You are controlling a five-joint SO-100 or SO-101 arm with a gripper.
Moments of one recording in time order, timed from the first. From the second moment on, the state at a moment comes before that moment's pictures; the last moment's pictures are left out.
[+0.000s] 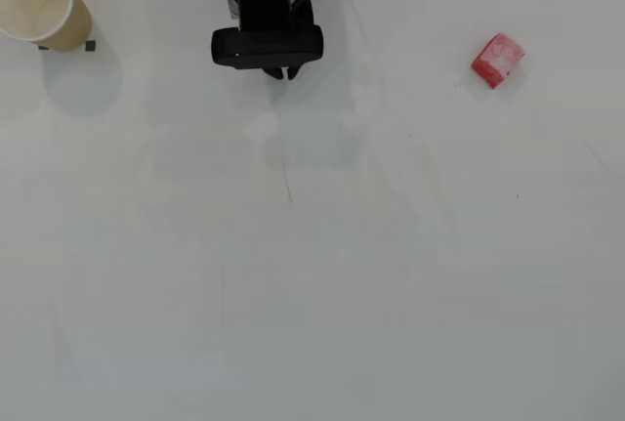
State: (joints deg) arm 3.6 177.9 176.8 63.4 80.9
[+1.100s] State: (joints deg) arm -7.8 178.0 176.8 27.6 80.9
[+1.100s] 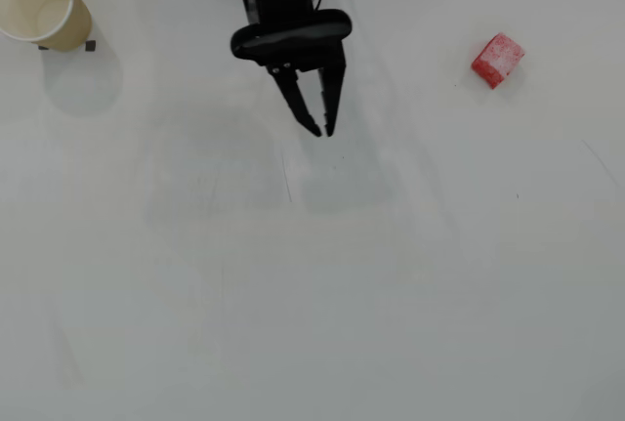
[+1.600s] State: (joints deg) arm -23.8 178.0 176.8 27.6 80.9
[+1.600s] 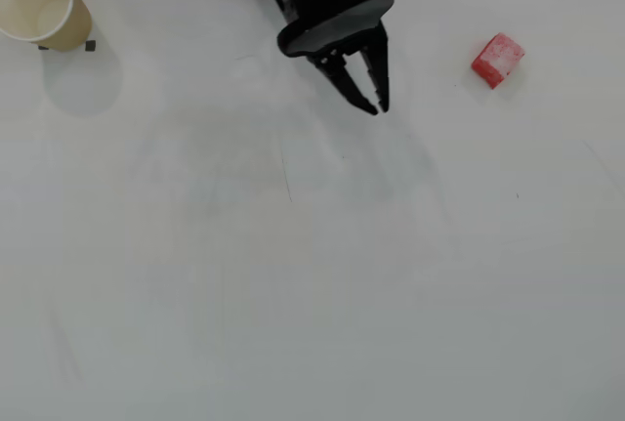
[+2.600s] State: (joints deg) arm -42.3 178.0 176.8 27.6 80.9
